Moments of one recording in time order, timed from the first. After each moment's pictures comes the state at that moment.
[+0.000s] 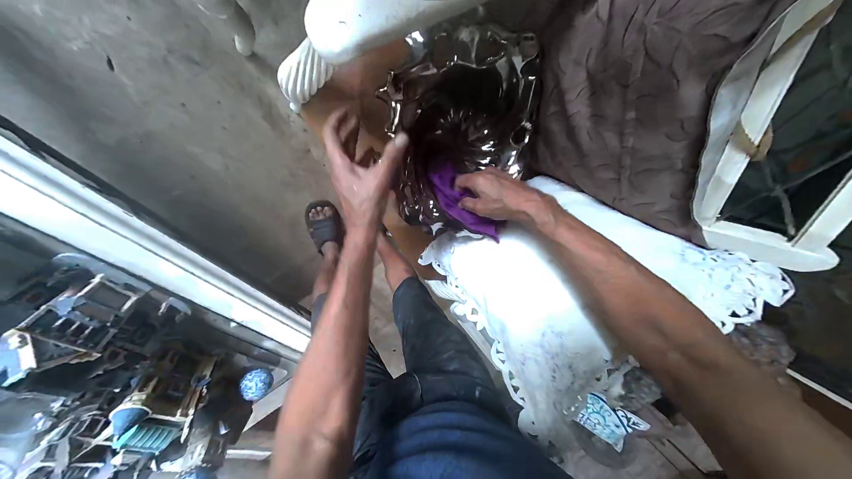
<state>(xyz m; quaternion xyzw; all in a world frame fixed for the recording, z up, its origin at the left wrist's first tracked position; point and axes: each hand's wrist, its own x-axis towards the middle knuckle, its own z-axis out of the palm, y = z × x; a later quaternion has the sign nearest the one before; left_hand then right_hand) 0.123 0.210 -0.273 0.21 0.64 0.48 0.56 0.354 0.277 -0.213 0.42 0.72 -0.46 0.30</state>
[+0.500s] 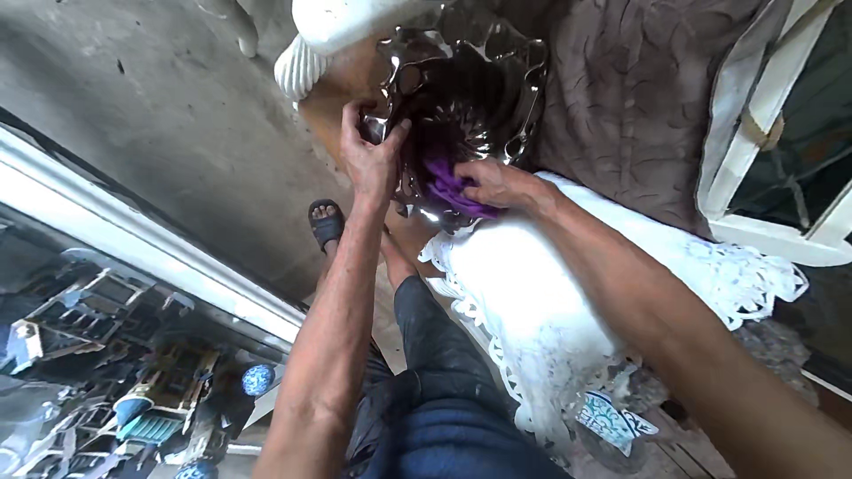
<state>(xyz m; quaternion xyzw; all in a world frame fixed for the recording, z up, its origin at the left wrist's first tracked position) 0.142 0.231 -0.285 0.24 0.67 0.46 0.54 0.363 0.286 -0.215 0.41 0.71 -0.49 0.29</state>
